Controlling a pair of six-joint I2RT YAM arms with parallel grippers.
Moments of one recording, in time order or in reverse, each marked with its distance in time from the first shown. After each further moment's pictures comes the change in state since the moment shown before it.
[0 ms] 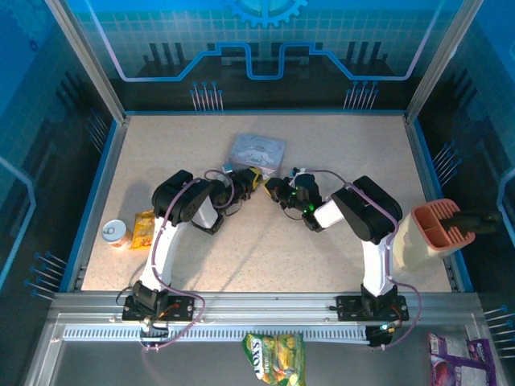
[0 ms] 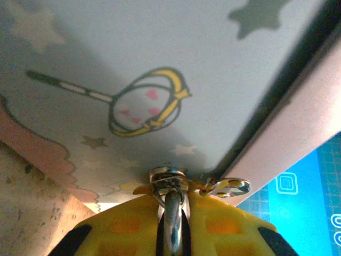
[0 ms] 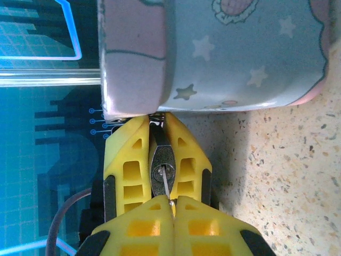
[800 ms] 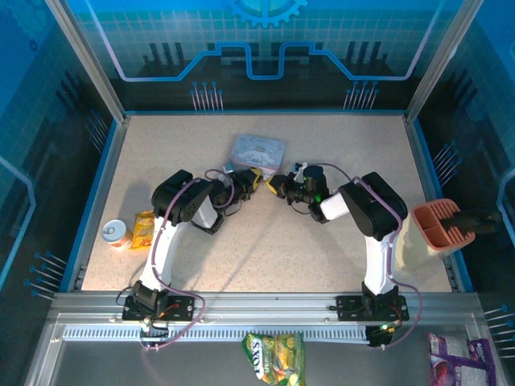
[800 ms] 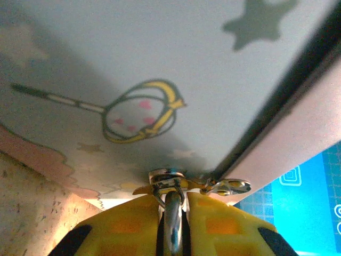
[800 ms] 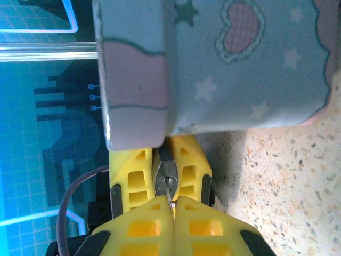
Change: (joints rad) left arm 0.004 0.000 0.000 0.000 0.039 0.016; right arm -0.106 0.006 0.048 -0.080 -0.233 -0.046
